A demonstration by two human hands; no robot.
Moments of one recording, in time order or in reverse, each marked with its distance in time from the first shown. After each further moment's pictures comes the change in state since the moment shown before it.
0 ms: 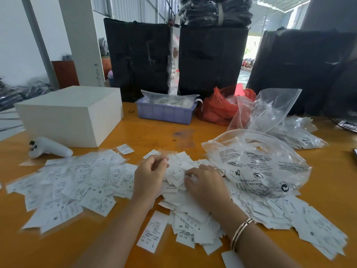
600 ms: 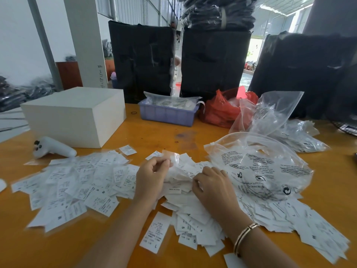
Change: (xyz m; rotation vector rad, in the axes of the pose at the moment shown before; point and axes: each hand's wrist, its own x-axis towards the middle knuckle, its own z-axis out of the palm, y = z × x) left_hand 0.000 0.002 -0.005 0.024 -0.020 0.029; right_hand -0.013 -0.002 -0.011 -0.229 0.125 -0.160
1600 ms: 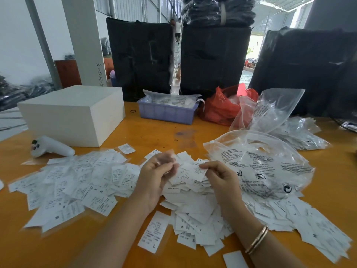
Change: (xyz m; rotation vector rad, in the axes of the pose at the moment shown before) left_hand 0.001 0.005 0.003 -0.693 -0.223 -0.287; right_hand 0.000 0.010 -0.004 1.204 0.118 0.507
